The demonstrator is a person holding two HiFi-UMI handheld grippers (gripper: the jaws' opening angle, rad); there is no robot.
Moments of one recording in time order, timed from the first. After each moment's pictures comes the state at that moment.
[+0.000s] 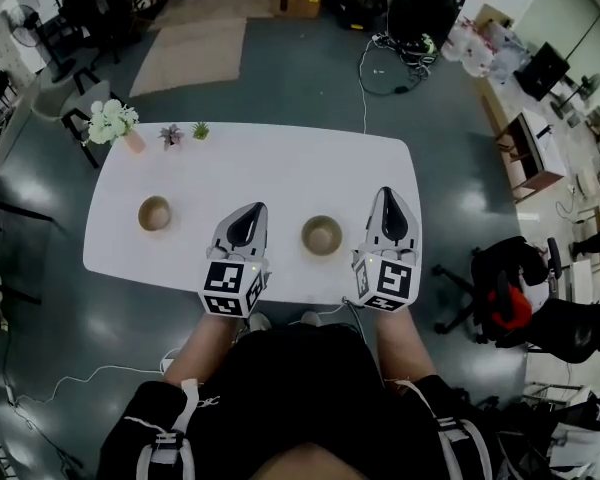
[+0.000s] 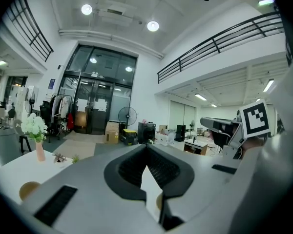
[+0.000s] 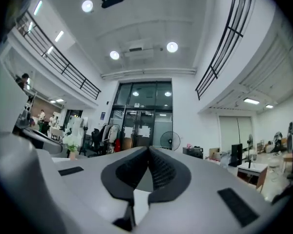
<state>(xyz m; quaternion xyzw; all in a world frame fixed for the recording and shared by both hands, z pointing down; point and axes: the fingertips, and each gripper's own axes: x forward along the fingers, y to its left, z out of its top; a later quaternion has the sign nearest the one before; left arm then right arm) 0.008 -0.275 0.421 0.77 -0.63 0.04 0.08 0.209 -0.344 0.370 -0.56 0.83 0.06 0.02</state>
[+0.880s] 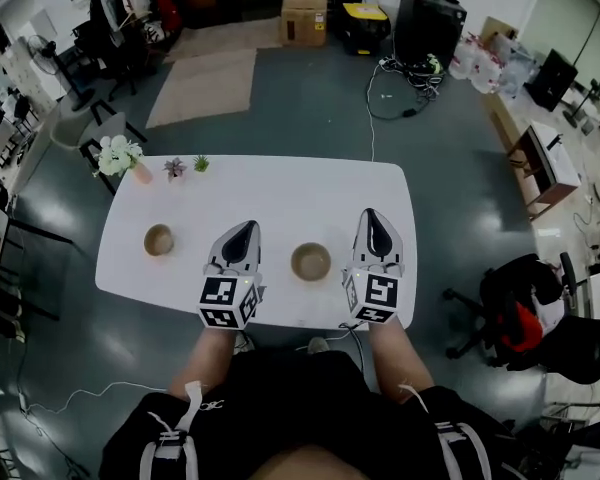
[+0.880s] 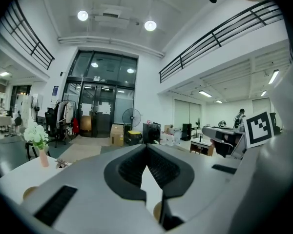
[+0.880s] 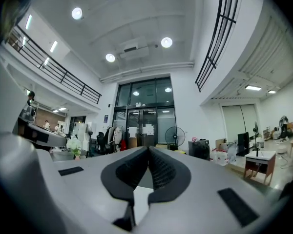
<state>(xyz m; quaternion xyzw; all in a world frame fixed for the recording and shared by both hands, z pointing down) 0.061 -0.300 0.398 0.75 -0.66 0.05 0.06 0.261 -0.375 0.386 -0.53 0.85 0.02 0.03</state>
